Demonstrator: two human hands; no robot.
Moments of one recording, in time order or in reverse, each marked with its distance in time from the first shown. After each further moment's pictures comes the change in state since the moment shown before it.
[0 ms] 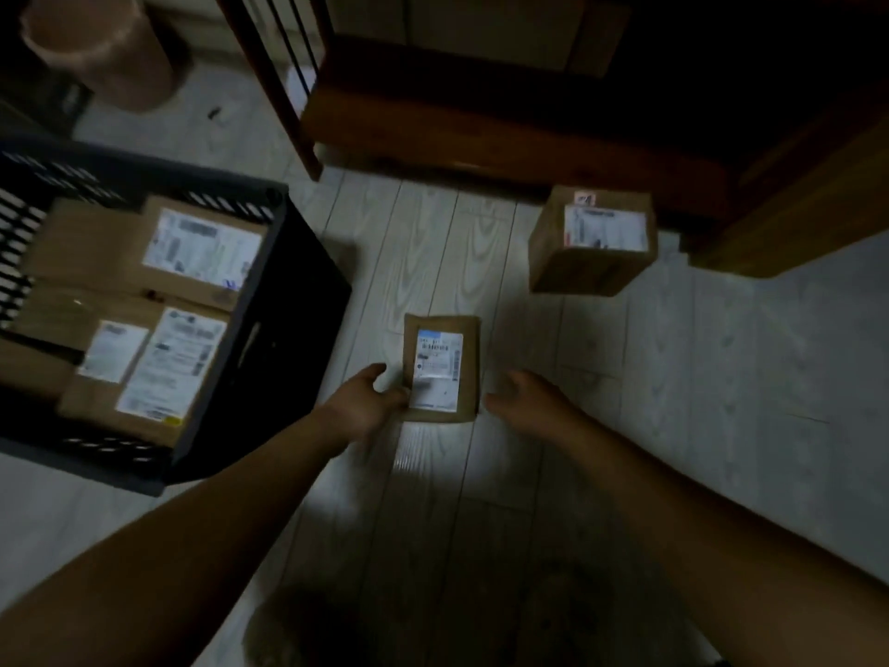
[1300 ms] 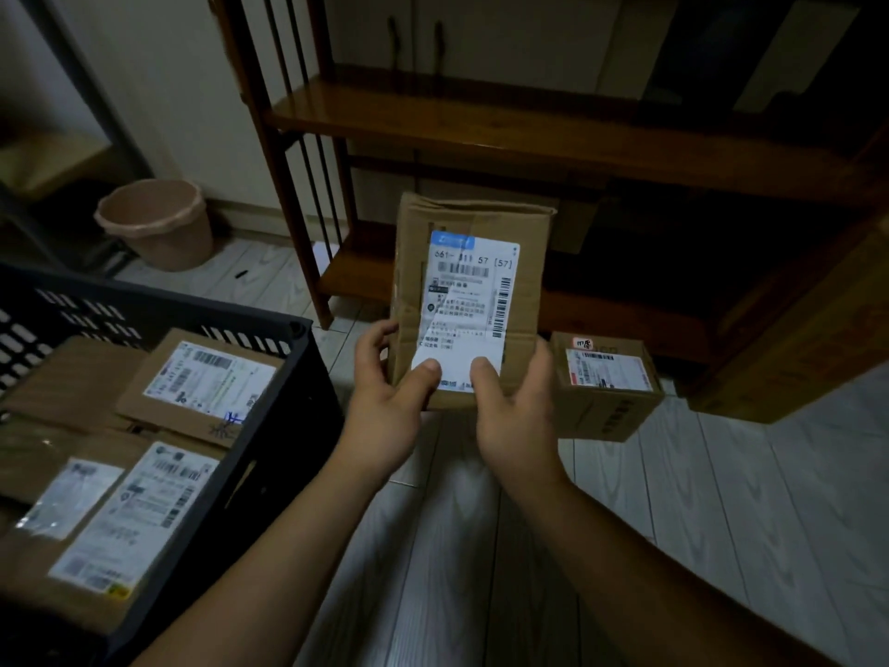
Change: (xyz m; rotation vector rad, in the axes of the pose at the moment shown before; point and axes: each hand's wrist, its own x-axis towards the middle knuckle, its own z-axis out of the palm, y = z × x) left_hand -0.003 0.100 -0.042 -0.732 0.325 0.900; right_hand -0.006 -0.126 -0.005 0.700 0.673 -0.782
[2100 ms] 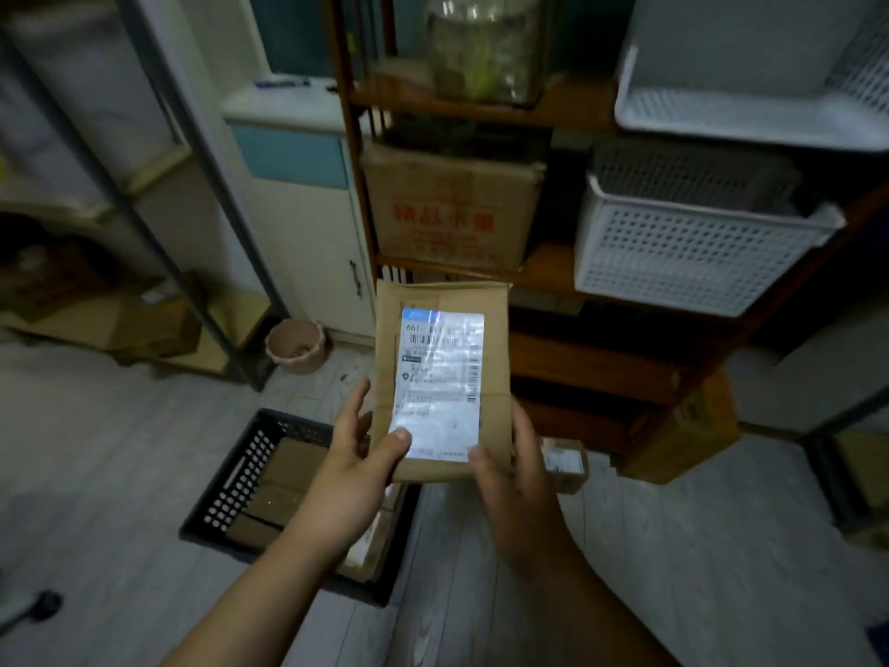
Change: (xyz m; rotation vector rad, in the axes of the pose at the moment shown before) left_hand -0.081 0.605 -0.103 0.020 -0.089 -0.271; right_hand -0.120 -0.595 -0.013 -0.022 -0.266 0.080
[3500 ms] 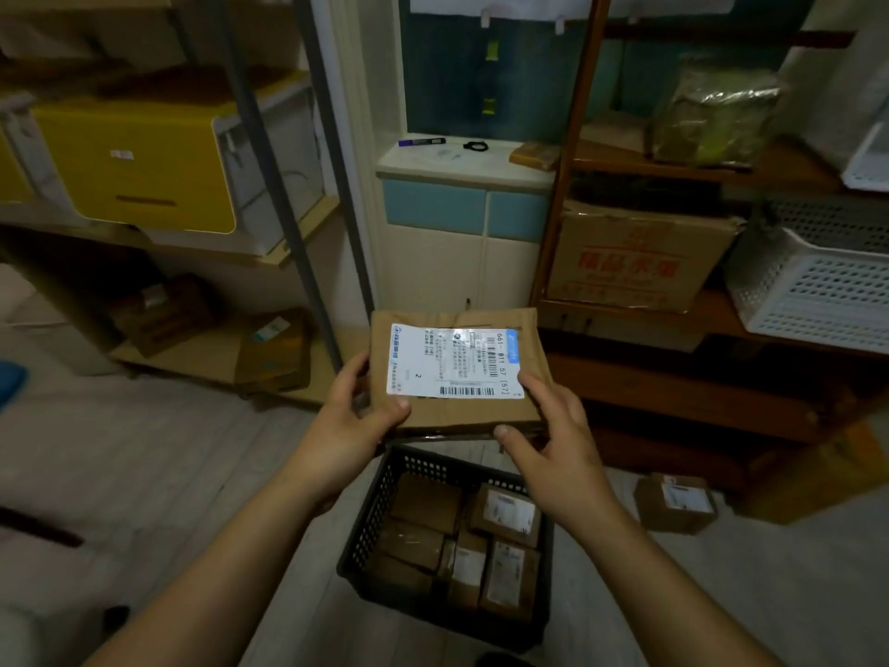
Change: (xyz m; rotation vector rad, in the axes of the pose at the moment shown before) left_hand 0.038 0.082 -0.364 0.149 0.012 0.046; right_hand 0.045 -0.078 0.303 -0.358 0.031 -0.178
